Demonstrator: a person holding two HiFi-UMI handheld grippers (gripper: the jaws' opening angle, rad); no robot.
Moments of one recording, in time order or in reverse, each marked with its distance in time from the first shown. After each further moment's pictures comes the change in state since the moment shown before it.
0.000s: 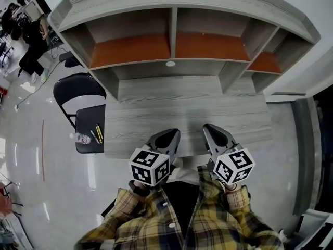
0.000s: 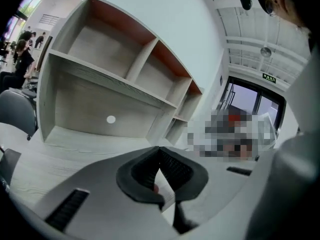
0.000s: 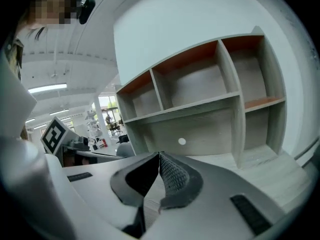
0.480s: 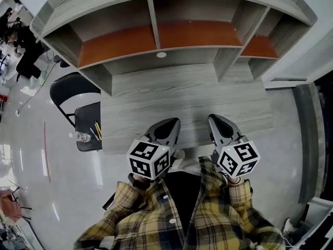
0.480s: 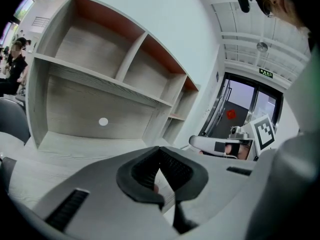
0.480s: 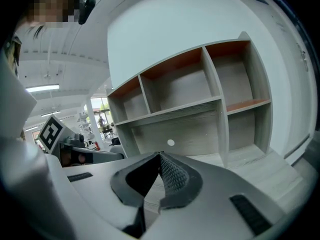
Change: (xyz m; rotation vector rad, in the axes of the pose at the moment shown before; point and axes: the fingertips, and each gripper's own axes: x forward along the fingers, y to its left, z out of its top) left arm 0.019 -0.021 0.006 0.044 0.021 -0.018; right arm -0.024 -0.035 -0.001 0.027 -0.020 -0.081
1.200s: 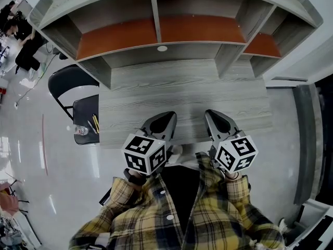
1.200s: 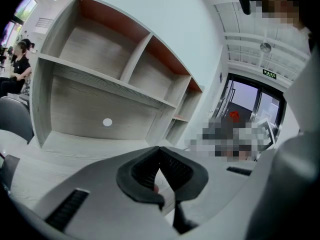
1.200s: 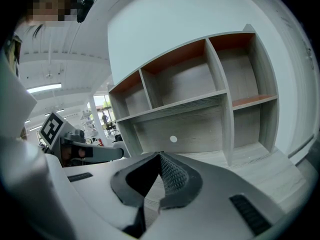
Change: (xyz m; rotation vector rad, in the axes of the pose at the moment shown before) left arm 0.002 0.010 0.004 -0.016 -0.007 0.027; right arm 0.012 -0.002 -0.007 -0.005 0.041 0.034
